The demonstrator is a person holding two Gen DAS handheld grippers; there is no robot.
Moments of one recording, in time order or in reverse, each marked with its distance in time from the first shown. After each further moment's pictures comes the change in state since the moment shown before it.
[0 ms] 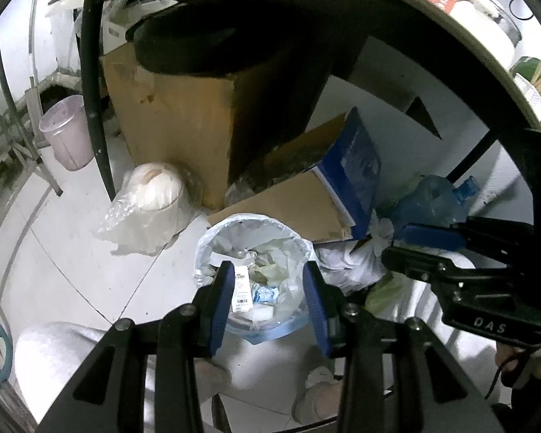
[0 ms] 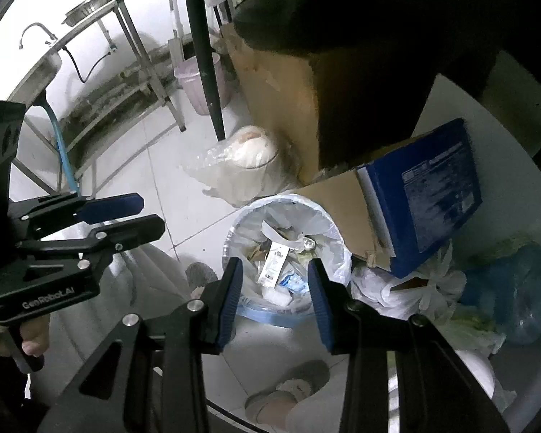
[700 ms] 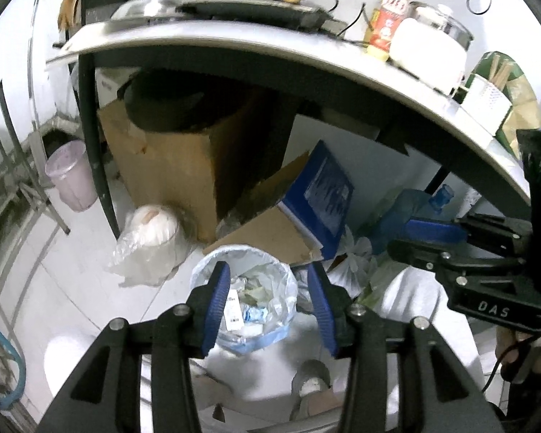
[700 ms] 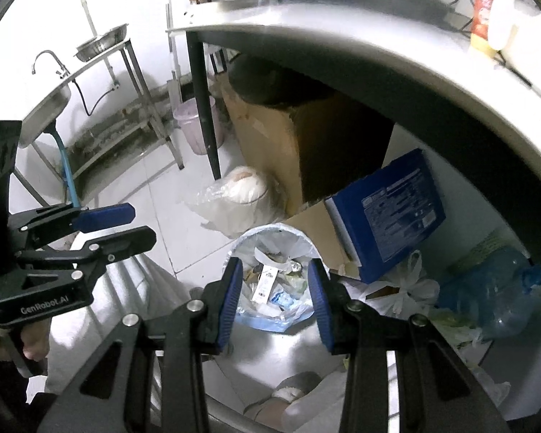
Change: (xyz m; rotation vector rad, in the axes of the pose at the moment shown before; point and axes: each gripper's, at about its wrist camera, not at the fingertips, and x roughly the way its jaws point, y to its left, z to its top) left arm -0.074 -0.050 0.003 0.091 -0.136 0.008; right arm -0.097 -0.011 -0.025 0.025 -0.164 -0.032
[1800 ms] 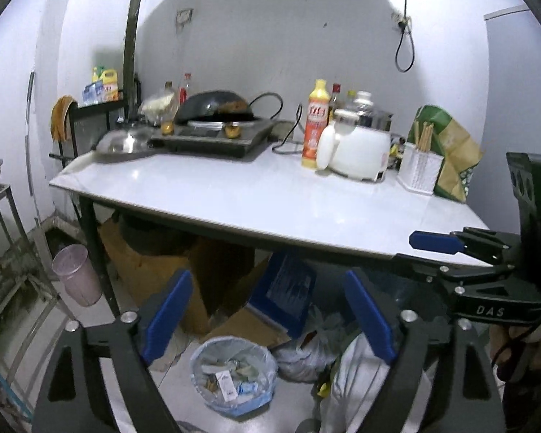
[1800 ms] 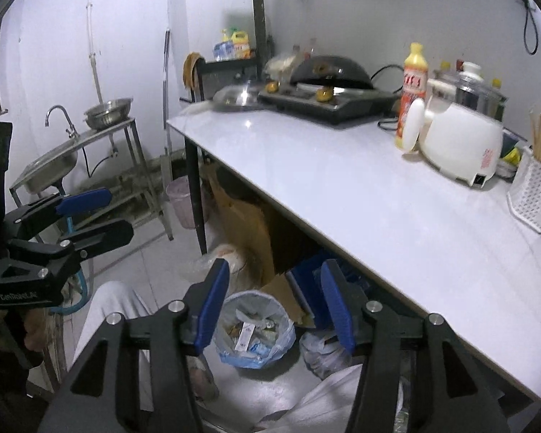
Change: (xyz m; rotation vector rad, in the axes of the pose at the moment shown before) left arm -0.145 -0.082 0.043 0.148 -0.361 -0.034; right arm -0.183 -0.023 0.003 0.006 -0.326 -0.090
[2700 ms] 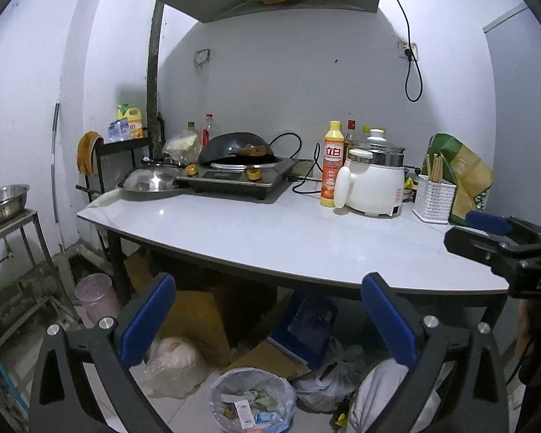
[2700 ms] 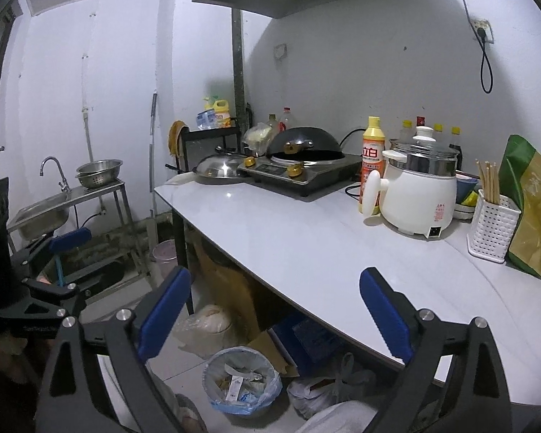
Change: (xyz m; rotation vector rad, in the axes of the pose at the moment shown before) left arm -0.026 -0.005 0.008 0.009 -0.140 0.112; right arm -0.065 -0.006 0.018 0.044 -0.236 -0.070
